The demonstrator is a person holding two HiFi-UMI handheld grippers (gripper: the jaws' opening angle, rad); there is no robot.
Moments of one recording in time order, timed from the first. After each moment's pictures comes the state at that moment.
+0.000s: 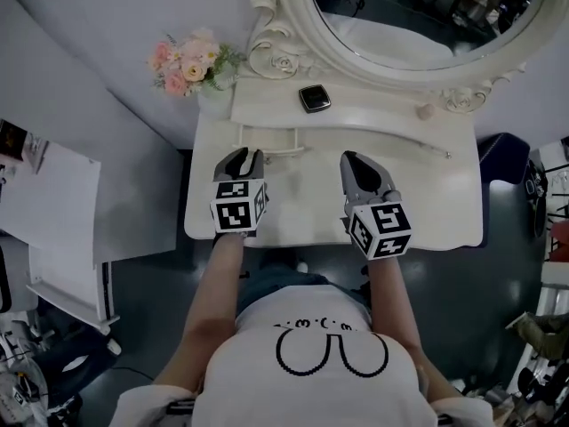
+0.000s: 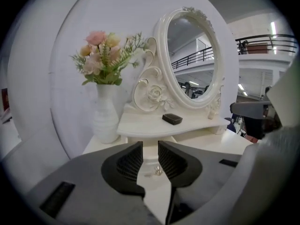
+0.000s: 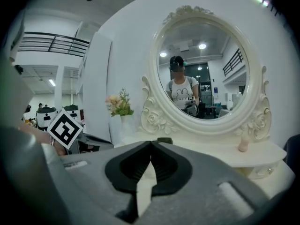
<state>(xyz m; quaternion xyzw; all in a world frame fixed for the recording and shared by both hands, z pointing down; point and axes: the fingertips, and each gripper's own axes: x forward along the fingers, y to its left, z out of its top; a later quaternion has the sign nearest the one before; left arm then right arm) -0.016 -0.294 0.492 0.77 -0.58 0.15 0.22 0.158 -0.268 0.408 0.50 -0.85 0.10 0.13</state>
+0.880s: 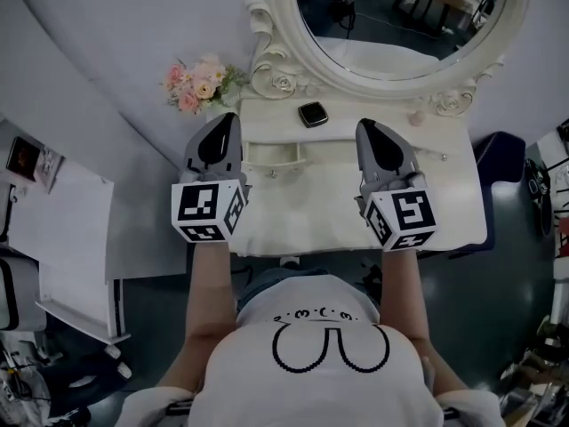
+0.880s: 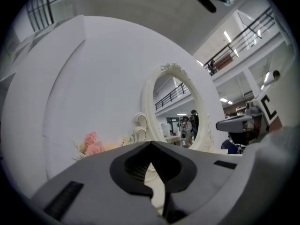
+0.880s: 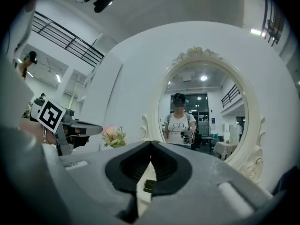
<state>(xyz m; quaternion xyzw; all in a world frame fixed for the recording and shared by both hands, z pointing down) -0.039 -0.290 0.281 0.82 -0.57 -0.02 -0.02 0.160 -0.268 0.268 0.53 -0.85 -0.06 0.03</state>
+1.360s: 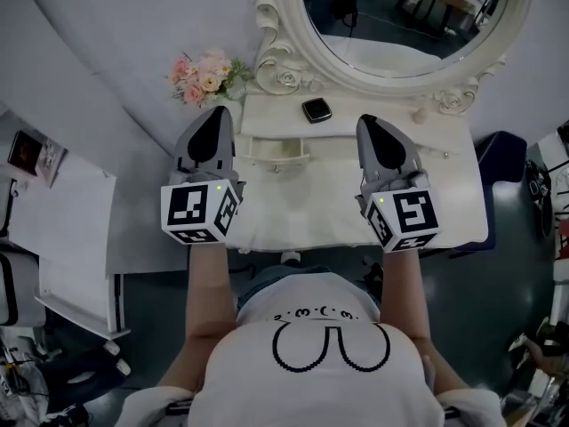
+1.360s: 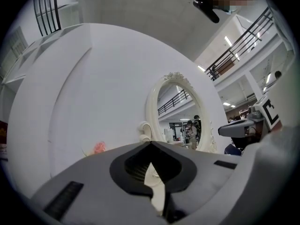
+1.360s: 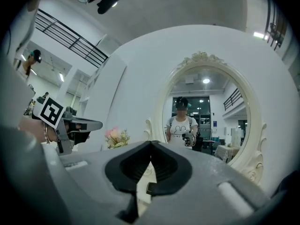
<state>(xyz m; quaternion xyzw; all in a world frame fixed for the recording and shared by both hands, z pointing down) -0.060 -0.271 0.256 0.81 -0.58 -0.05 -0.04 0.147 -0.252 0.255 0.52 -0.85 -0.08 0.03</state>
